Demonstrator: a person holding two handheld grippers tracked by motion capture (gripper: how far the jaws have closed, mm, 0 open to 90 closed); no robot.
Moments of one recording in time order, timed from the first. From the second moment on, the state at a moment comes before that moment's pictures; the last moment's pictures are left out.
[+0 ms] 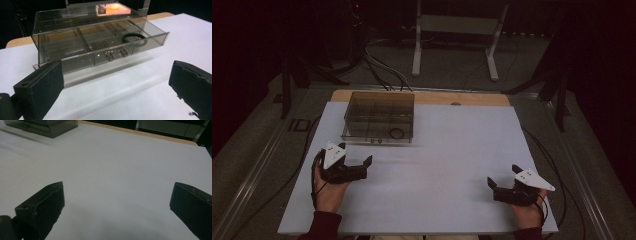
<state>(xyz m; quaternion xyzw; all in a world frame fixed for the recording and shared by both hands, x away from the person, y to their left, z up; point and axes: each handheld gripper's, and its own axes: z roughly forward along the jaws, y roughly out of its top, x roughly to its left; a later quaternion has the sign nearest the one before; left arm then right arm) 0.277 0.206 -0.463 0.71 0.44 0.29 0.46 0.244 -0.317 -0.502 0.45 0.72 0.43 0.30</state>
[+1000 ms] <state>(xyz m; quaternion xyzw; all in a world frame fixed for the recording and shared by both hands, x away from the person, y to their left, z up) 0.245 0.231 -0.492 0.68 0.45 0.32 0.48 0.245 -0.315 -0.501 0.45 0.72 0.44 0.30</state>
